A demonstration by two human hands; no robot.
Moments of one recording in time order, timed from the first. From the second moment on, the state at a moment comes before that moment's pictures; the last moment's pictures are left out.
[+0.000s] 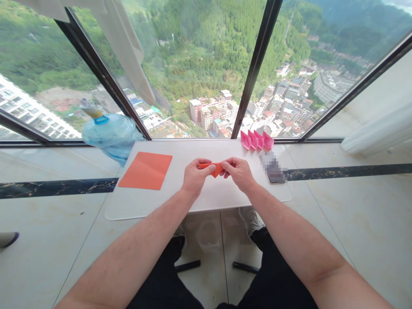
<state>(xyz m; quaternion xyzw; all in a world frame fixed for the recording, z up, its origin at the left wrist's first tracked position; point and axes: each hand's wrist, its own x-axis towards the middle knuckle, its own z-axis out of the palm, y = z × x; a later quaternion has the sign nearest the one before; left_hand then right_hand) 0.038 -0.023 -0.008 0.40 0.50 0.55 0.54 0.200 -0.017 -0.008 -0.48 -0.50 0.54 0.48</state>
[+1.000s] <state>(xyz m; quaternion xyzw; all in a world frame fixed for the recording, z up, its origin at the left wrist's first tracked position) 0.036 -0.019 -0.008 0.45 0.47 0.52 0.55 0.193 -0.013 -0.009 -0.51 -0.59 0.43 0.46</state>
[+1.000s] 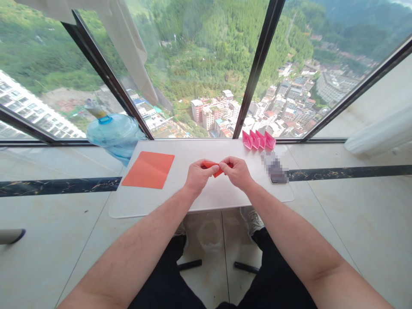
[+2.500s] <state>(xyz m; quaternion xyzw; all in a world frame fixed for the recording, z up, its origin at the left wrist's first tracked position) 0.052 0.004 -0.014 0.39 0.46 0.52 0.60 0.201 0.006 -0.013 -0.54 -0.60 0.40 0.44</state>
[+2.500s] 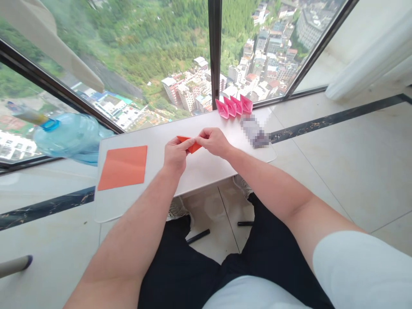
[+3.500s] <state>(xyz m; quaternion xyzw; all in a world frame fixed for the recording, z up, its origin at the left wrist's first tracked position) 0.040 0.011 -0.018 0.36 0.50 0.53 0.58 0.211 0.005 -0.007 -0.57 -0.58 0.43 0.39</state>
